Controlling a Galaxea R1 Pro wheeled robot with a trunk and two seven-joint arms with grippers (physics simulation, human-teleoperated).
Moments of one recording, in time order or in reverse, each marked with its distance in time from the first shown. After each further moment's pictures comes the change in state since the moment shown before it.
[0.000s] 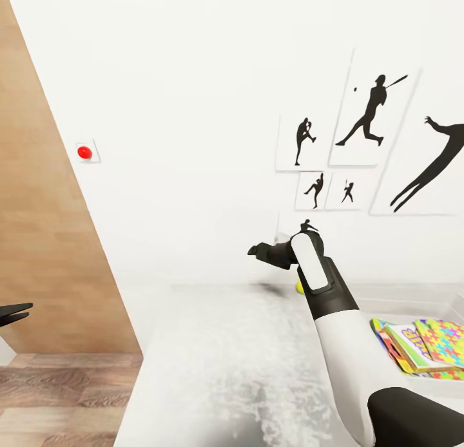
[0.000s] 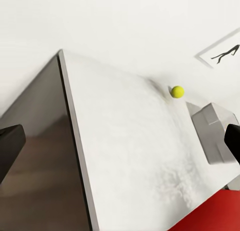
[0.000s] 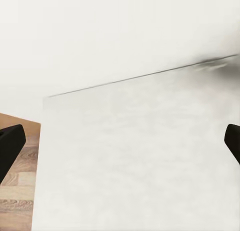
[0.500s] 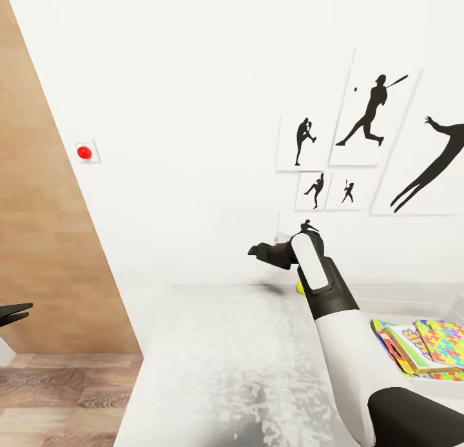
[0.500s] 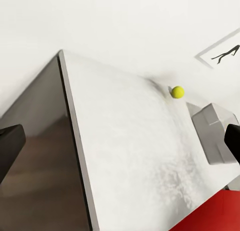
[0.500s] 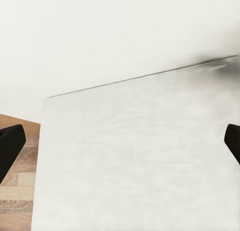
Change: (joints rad) left arm 0.000 0.000 0.001 0.000 0.000 -0.001 0.000; right arm 0.000 -0.001 0.000 0.000 0.000 0.000 0.000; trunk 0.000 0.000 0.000
